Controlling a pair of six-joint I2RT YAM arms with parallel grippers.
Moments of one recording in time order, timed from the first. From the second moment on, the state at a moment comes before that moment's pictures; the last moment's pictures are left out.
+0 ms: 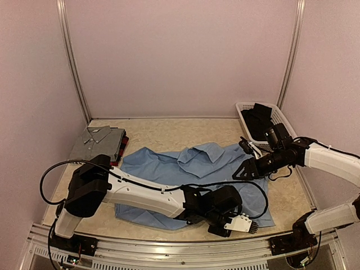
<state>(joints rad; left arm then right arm) -1.41 2.26 1.65 -0.24 0.03 0.70 0.44 1.22 0.81 -0.57 -0.57 0.20</state>
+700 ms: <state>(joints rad) -1.21 1.91 1.46 0.15 0.48 0.13 0.24 1.12 0.90 -0.66 -0.47 0.20</state>
